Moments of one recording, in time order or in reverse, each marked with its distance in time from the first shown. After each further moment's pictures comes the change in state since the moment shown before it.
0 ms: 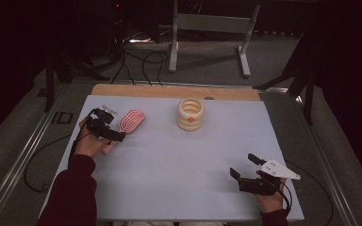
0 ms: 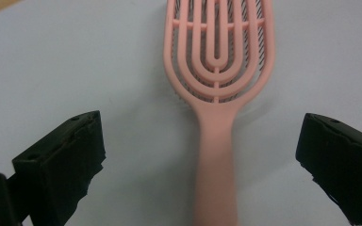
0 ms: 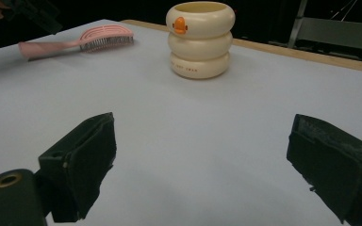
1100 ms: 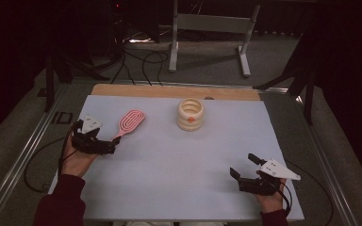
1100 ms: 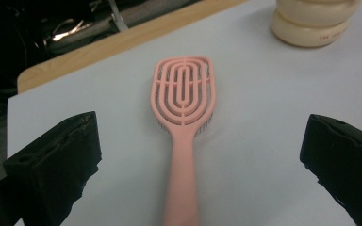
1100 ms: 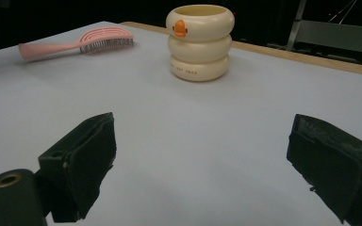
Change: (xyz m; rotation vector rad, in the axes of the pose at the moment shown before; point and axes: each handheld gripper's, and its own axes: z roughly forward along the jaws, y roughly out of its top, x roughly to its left) left arm -0.022 -0.043 -0.066 -0.345 0.005 0.040; right arm 0.002 0.001 -0.001 -0.006 -0.003 -0.005
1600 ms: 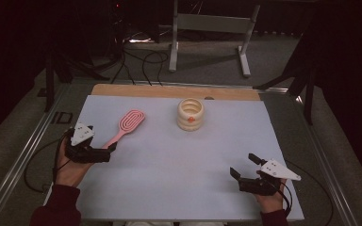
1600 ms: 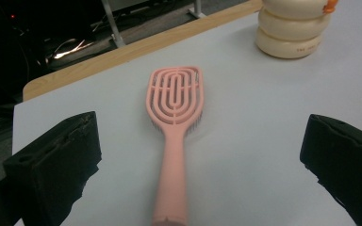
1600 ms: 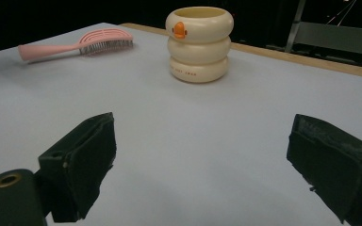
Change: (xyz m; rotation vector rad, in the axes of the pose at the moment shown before) left arm -0.007 -0.016 -0.027 -0.103 -0.004 0.005; right arm 0.000 0.000 -0.001 -0.006 -0.003 -0.002
